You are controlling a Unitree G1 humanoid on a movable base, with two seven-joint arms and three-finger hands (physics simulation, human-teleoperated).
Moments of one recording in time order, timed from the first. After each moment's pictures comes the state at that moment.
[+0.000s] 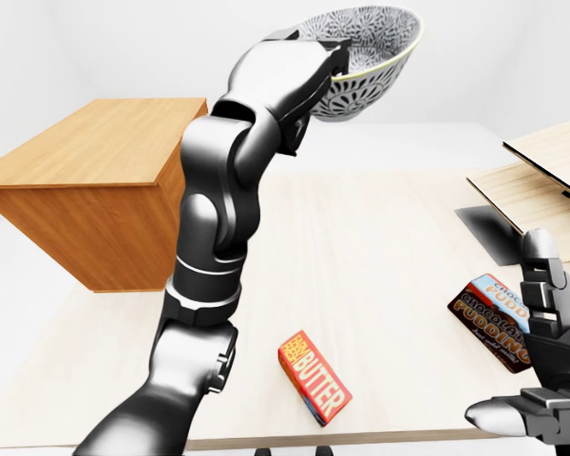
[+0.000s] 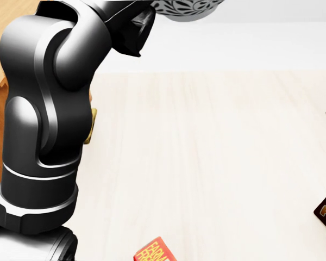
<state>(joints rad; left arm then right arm) -1.10 0.02 -0.05 -0.02 1.21 0.09 -0.70 0.41 0.22 -0.61 -0.96 0.52 0.09 0.56</state>
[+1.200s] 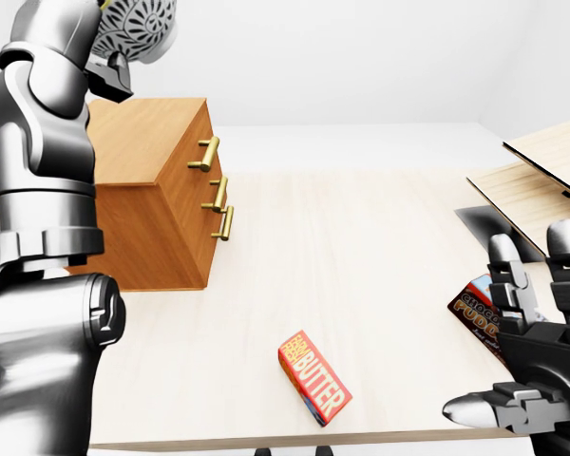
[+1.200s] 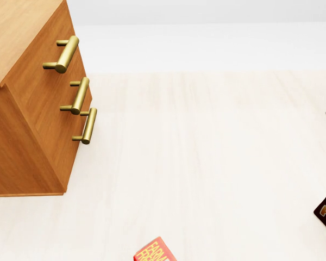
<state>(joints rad) -1.29 0.58 0.12 0.65 0.82 0.09 -0.25 0.44 0.23 -0.51 -0.93 0.44 0.09 0.57</state>
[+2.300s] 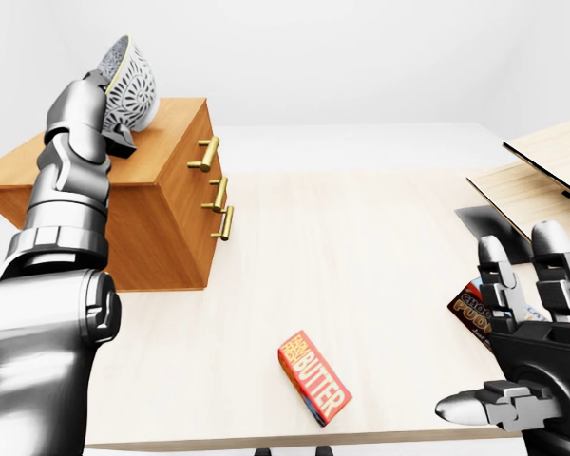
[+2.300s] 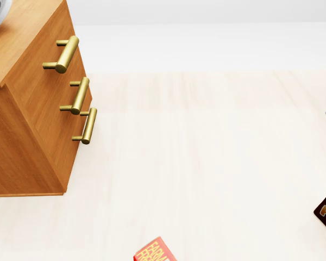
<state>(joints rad) -1.32 0.61 0.09 1.17 0.70 0.09 0.02 0.45 0.23 -0.47 -0.92 0.41 0.09 0.56</state>
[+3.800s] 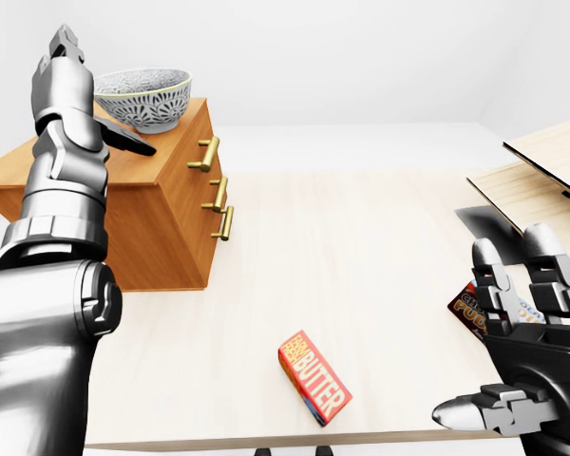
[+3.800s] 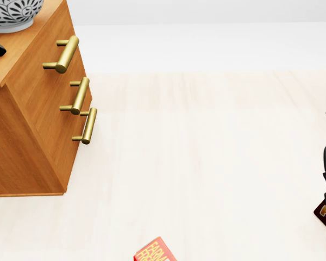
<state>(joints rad) -1.38 0.60 0.12 1.19 0.71 0.09 0.13 0.46 0.24 -0.46 -0.92 0.40 0.09 0.59</state>
